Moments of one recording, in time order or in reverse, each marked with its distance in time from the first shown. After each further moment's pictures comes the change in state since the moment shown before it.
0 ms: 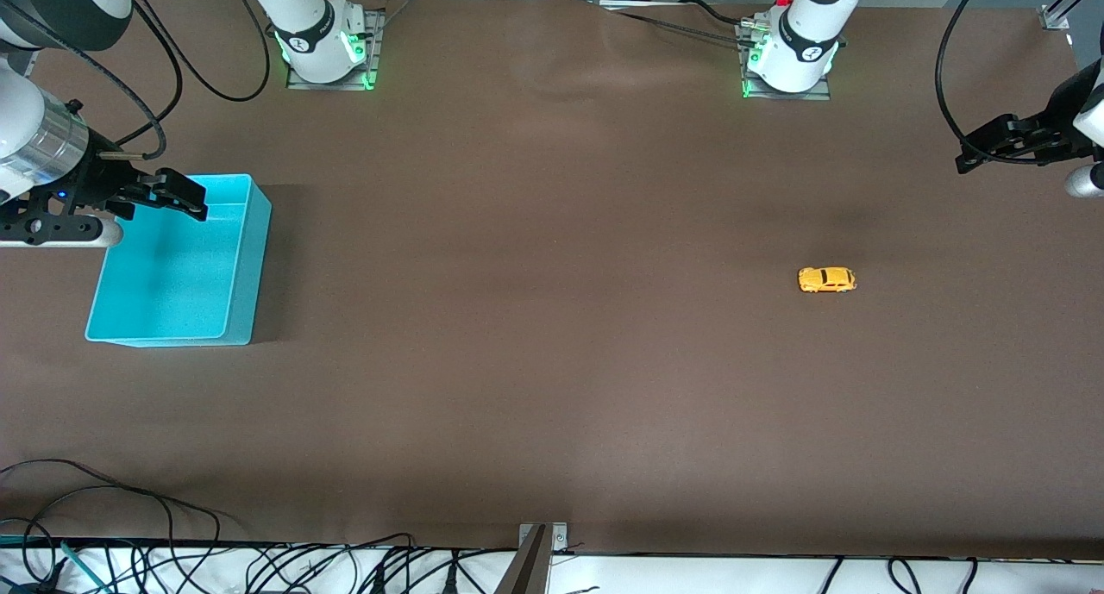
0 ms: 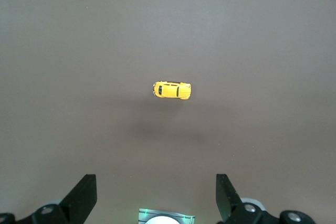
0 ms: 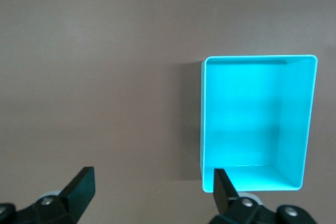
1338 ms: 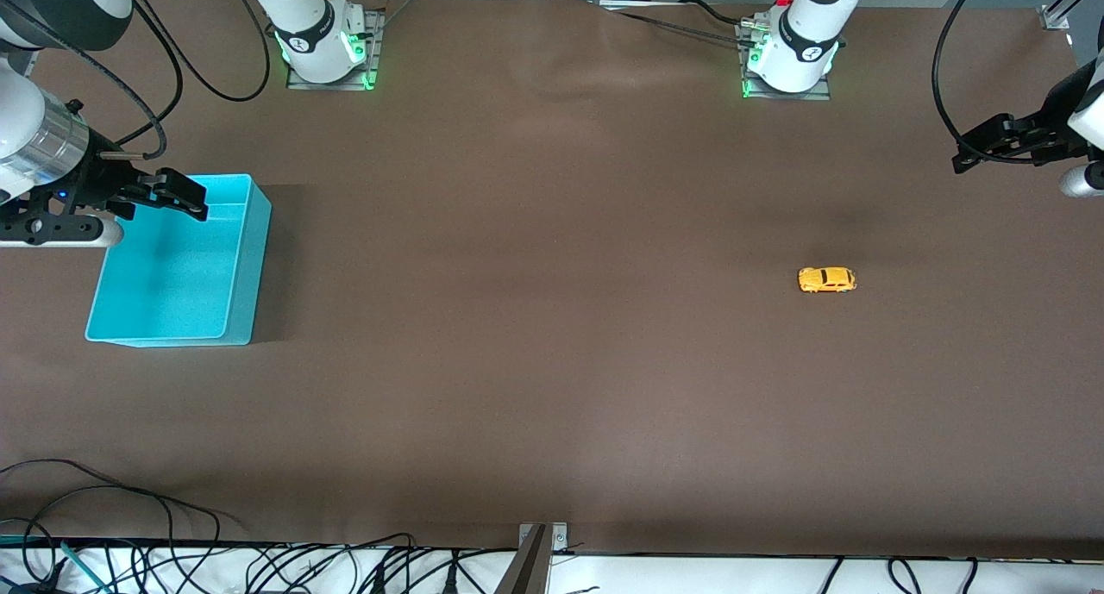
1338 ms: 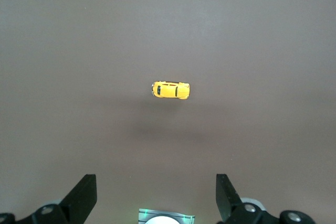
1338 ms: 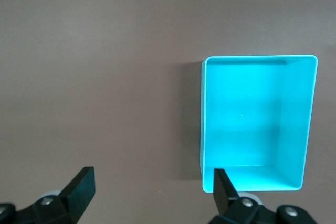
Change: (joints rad) left arm -0.004 0.002 -0.002 0.000 0.000 0.000 0.000; right arm 0.000 0.000 0.000 0.000 0.000 0.000 -0.001
